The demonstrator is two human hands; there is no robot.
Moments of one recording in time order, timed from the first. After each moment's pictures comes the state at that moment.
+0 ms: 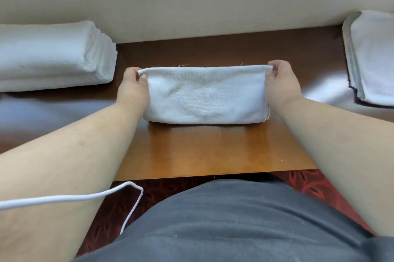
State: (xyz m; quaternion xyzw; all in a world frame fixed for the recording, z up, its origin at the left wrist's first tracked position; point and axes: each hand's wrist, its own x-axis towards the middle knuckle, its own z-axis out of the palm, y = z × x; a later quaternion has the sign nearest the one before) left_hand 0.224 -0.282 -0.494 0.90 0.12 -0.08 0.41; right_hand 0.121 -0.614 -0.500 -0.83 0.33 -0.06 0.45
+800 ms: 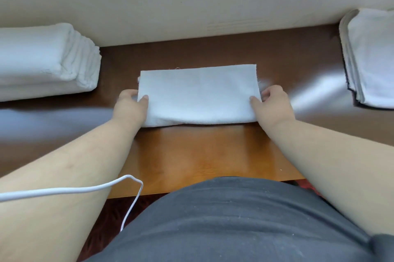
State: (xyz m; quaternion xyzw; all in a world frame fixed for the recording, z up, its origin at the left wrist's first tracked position) left_hand 0.230 -0.286 -0.542 0.92 0.15 -0.13 0.32; right_hand 0.102 -0.615 -0.546 -0.86 0.39 0.02 0.34
